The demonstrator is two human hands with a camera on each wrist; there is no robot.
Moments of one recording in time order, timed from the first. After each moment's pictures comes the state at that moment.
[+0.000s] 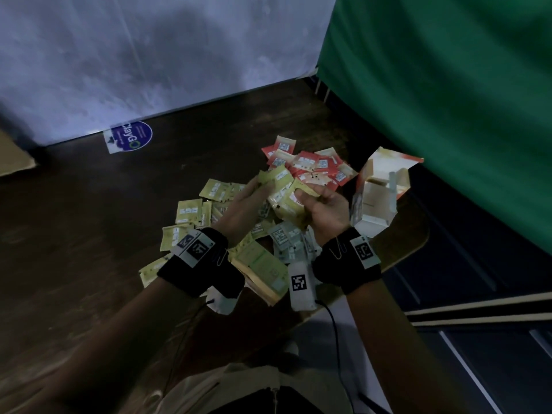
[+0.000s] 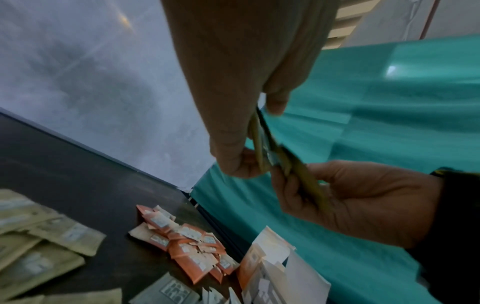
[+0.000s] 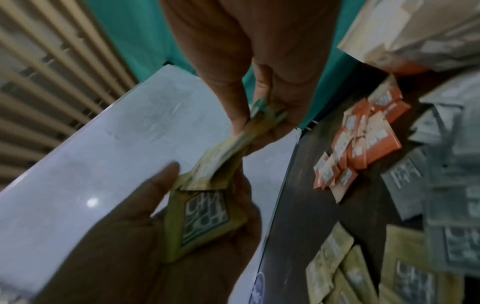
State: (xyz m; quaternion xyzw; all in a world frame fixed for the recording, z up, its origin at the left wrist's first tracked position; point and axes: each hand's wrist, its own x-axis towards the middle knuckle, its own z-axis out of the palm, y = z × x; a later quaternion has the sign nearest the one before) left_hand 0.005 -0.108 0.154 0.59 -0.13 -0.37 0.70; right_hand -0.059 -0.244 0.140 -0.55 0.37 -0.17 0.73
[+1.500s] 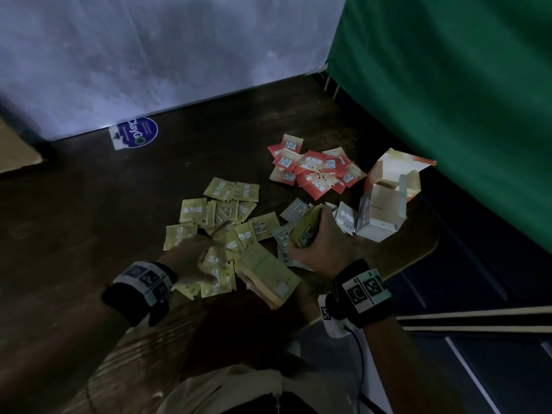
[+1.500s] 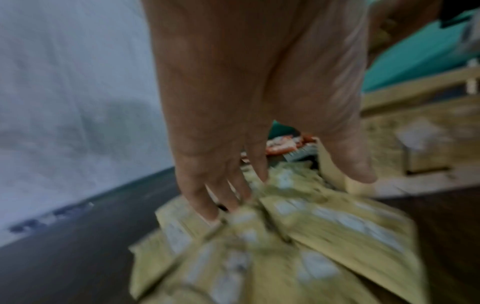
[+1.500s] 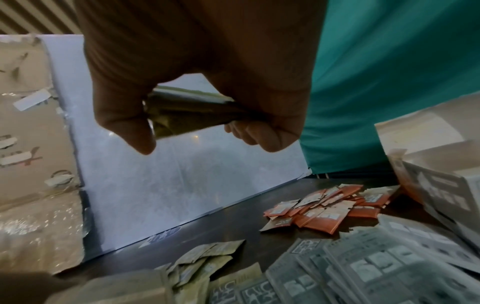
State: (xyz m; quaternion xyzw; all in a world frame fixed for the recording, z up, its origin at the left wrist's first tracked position) left_hand 0.035 0.006 0.055 0.90 -0.28 -0.34 0.05; right_hand -0.095 -0.253 0.102 -0.86 0.20 -0.02 0.47
